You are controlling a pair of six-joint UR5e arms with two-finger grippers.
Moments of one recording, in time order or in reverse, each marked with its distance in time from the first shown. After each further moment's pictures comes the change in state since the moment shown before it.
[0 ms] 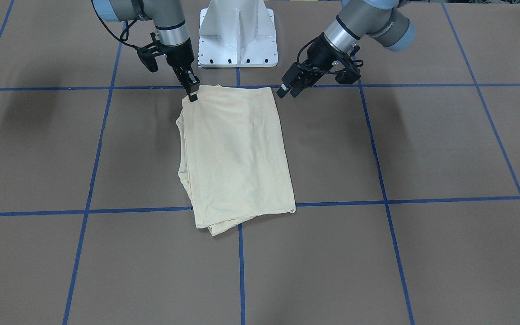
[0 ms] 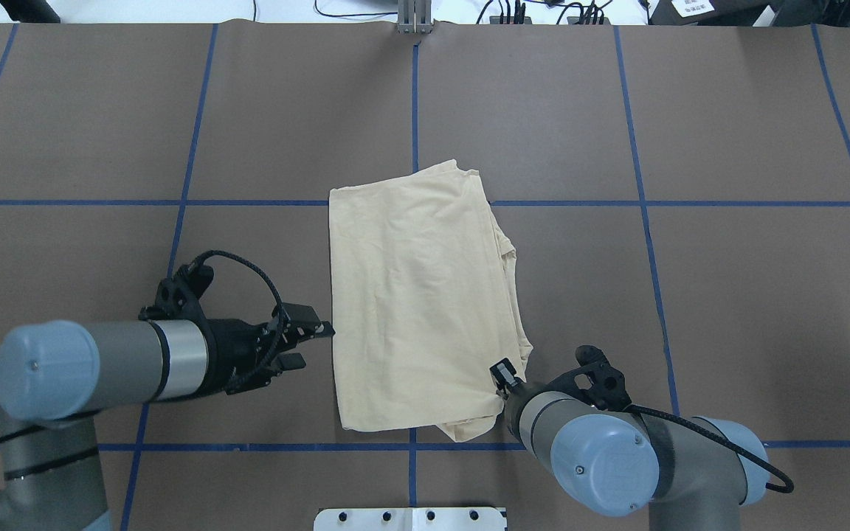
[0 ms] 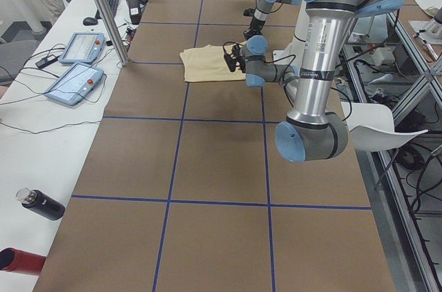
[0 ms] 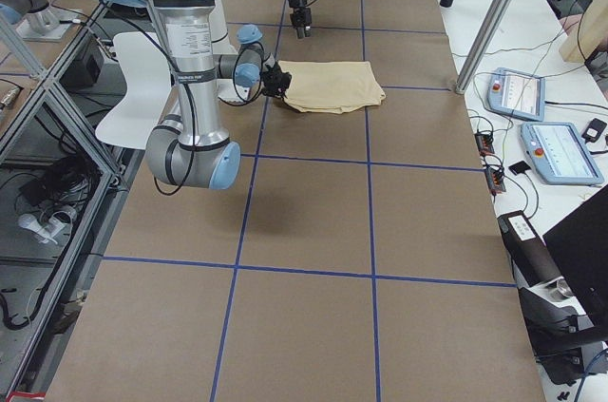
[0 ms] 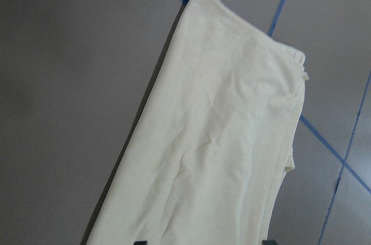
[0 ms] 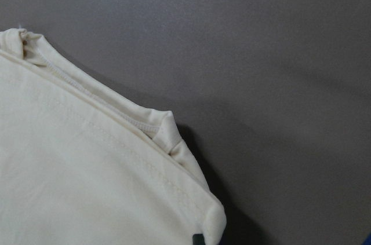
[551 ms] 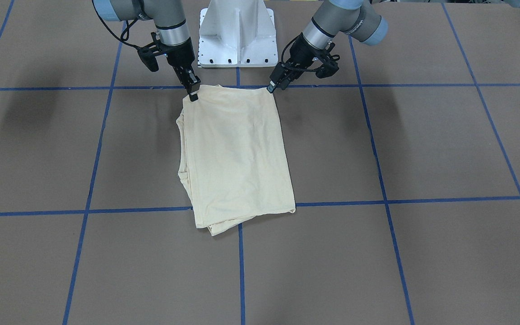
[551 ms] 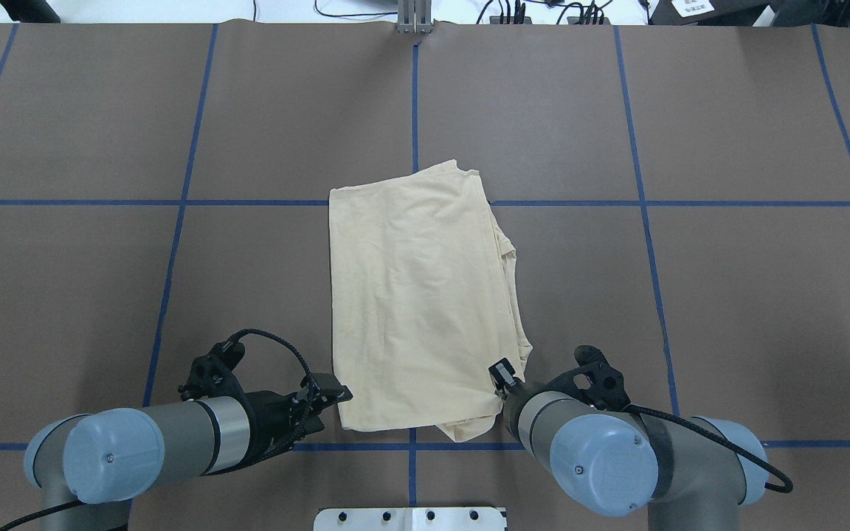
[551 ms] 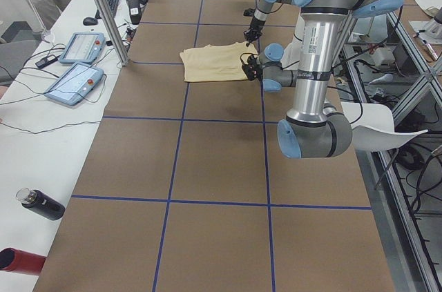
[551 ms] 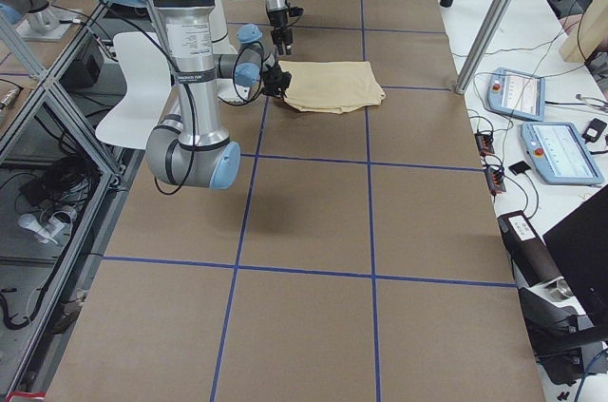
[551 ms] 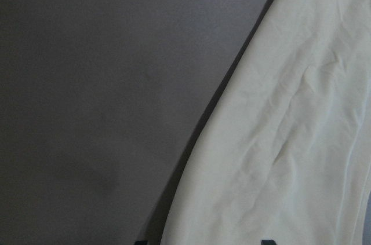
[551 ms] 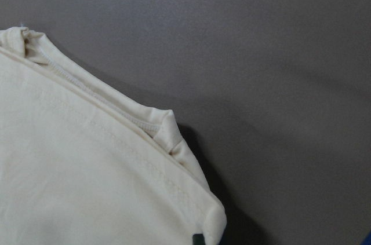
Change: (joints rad) left arm 0.146 -0.025 0.065 0.025 0.119 -0.093; right arm 0.000 0.002 0.000 0.000 0.000 0.000
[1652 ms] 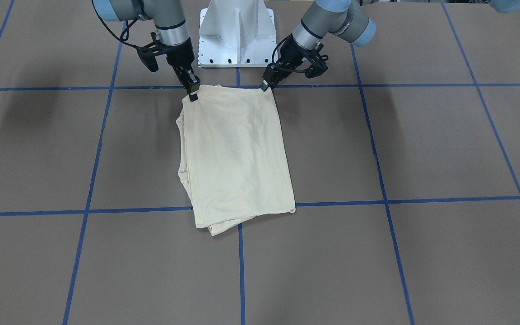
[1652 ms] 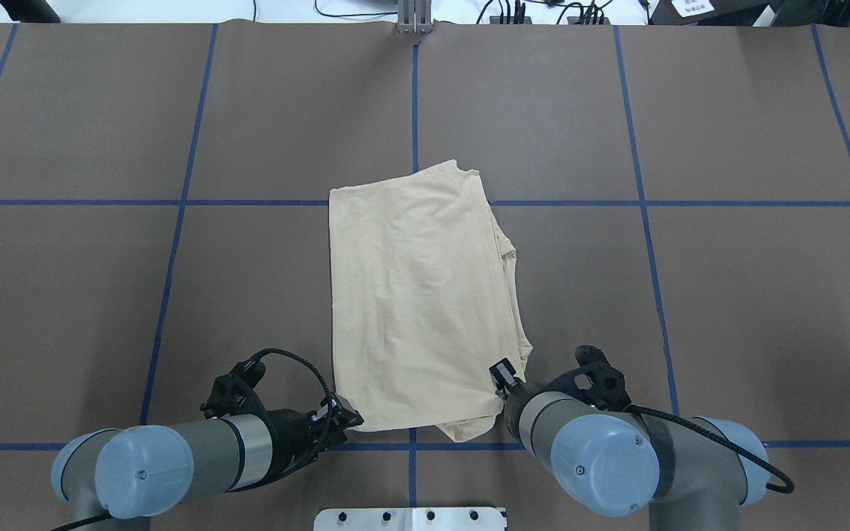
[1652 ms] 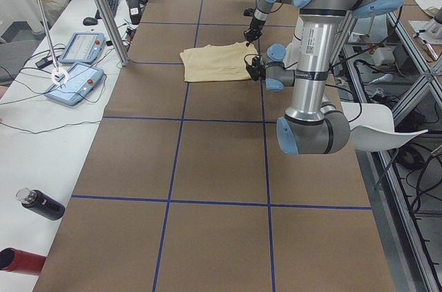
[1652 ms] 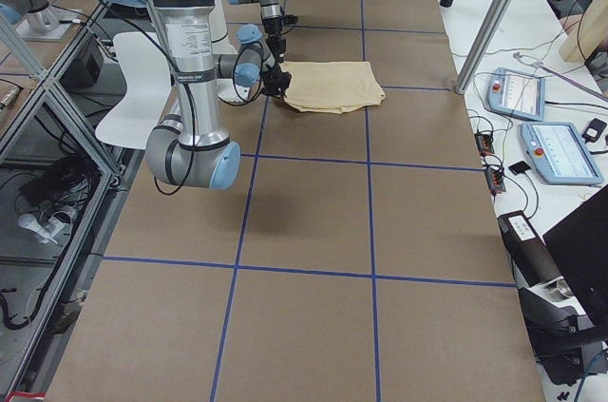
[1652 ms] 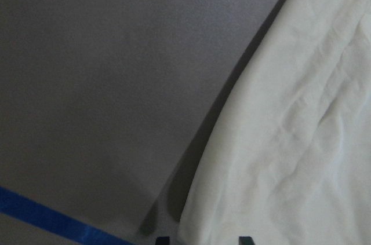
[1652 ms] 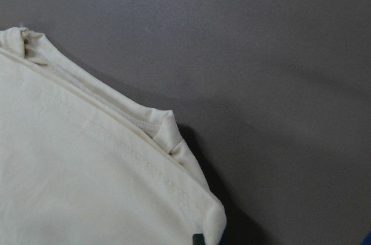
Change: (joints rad) left arm 0.032 -0.039 0.048 0.001 0.005 -0.023; right arm 0.000 -0.003 0.003 0.000 0.000 0.000
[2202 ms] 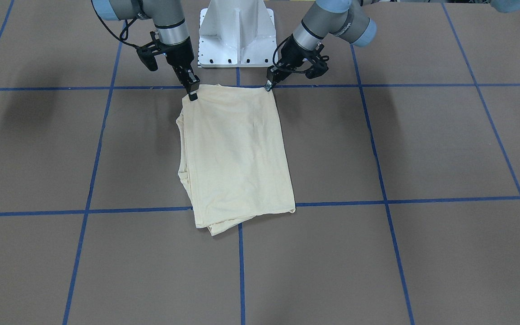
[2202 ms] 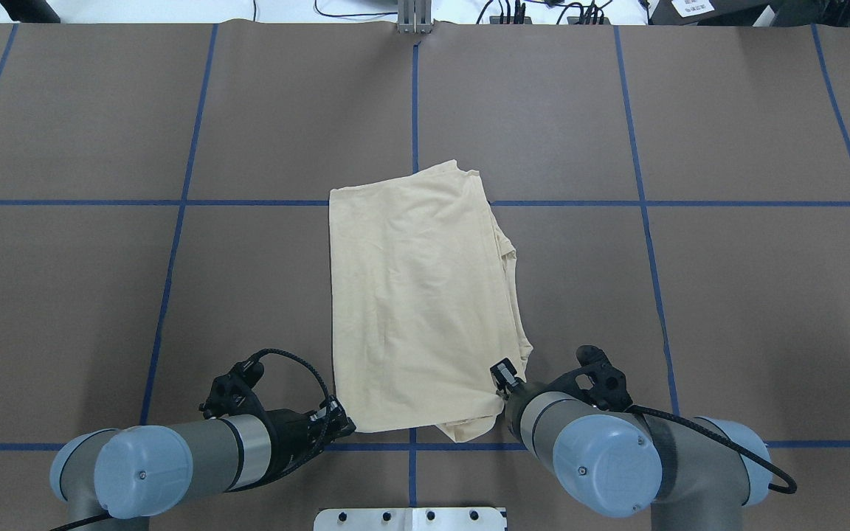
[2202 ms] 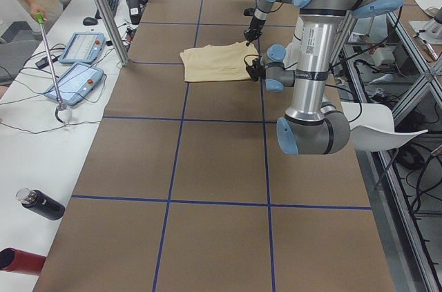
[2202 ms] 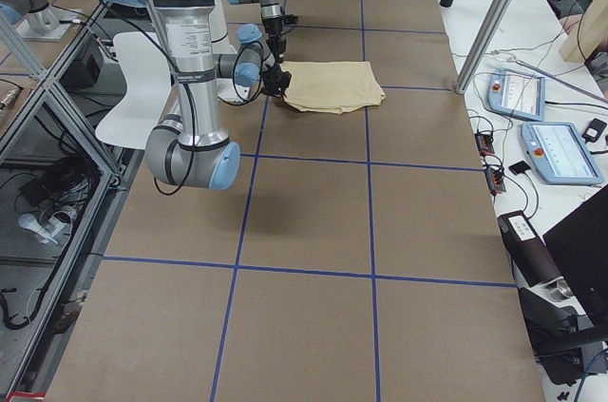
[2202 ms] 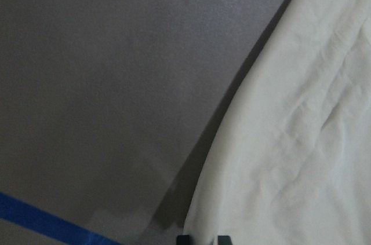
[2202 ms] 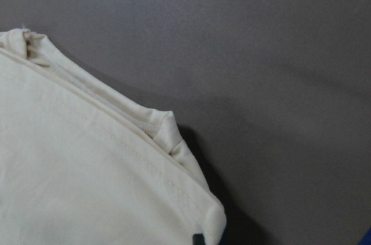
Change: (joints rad) left arm 0.000 0.004 0.000 0.001 0.000 0.000; right arm 0.000 -0.002 0.005 0.000 0.000 0.000
